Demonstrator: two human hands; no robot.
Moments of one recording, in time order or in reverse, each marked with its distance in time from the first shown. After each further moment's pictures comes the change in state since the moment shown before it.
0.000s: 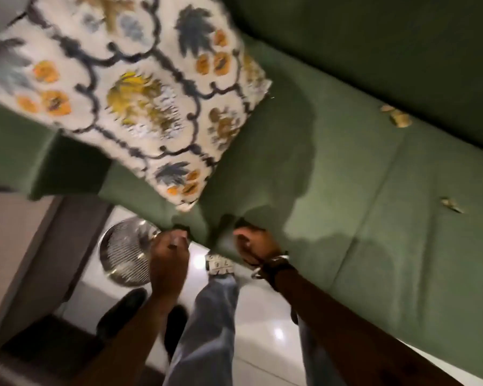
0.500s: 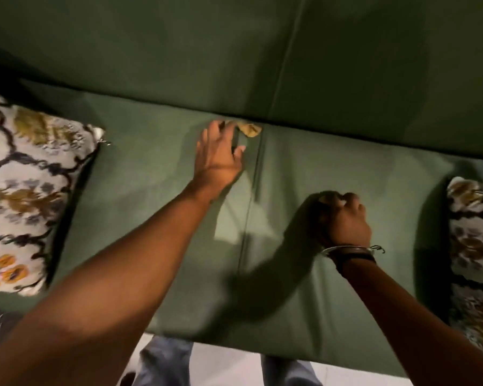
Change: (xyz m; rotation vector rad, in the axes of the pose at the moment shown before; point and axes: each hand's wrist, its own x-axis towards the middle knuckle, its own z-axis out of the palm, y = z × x) left_hand -0.015 0.320 0.337 0.403 -0.281 0.875; right_hand -0.101 0.307 -0.247 -0.296 0.661 0.568
